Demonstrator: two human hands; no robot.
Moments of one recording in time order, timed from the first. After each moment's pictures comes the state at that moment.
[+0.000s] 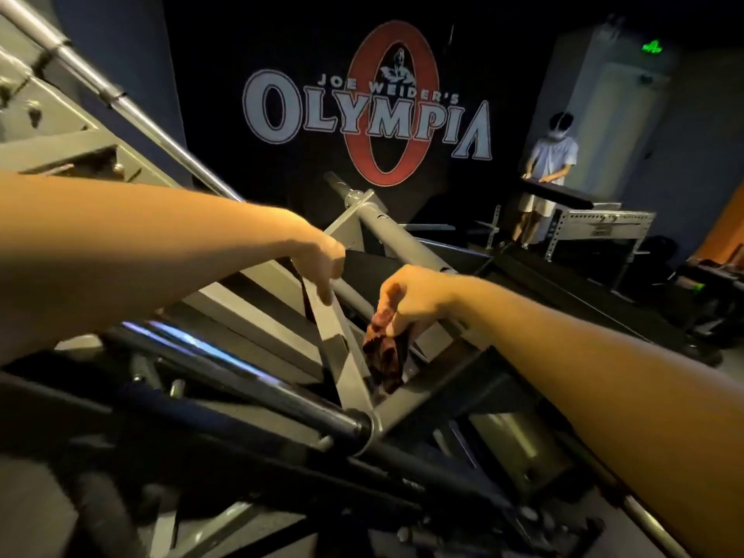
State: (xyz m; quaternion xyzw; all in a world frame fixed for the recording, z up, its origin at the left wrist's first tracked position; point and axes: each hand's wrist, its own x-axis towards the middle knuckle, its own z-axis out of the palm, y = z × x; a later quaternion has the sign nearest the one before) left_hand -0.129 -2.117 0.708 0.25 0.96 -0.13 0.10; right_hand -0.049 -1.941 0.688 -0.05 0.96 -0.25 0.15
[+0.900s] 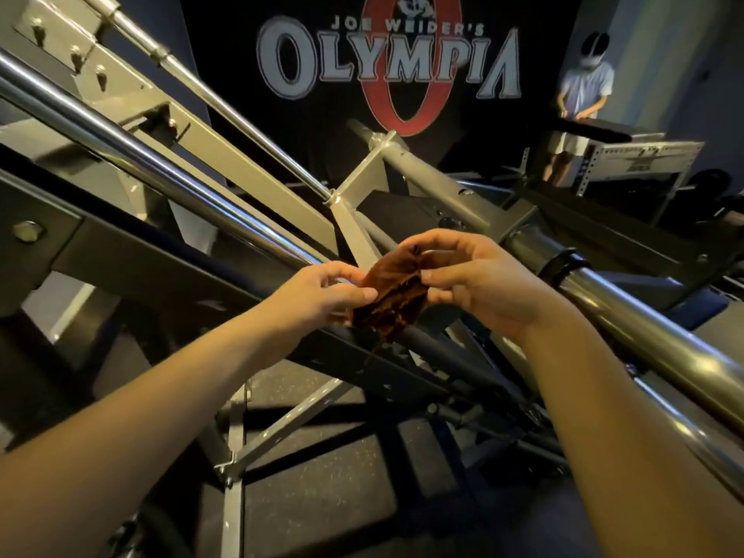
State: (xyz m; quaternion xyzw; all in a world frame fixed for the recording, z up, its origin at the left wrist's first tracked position) left_hand 0.090 -2.219 0.621 0.21 0.76 0.58 0.19; right_hand 0.148 -1.979 0.651 -0.11 0.75 -0.65 0.03
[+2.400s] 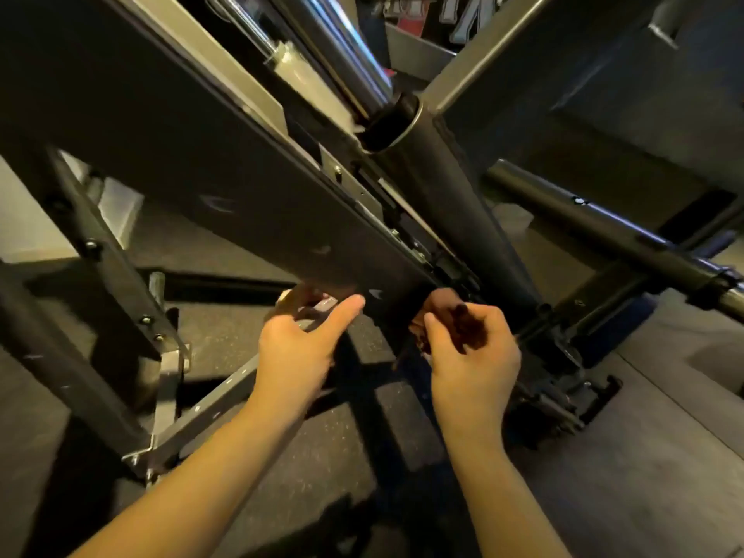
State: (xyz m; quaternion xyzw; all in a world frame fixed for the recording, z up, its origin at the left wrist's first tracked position) left_hand 0.052 -2.152 0.288 0.03 0.74 0.67 0.00; right_hand 0.110 -2.006 0.266 0.21 0.73 -0.53 -0.38
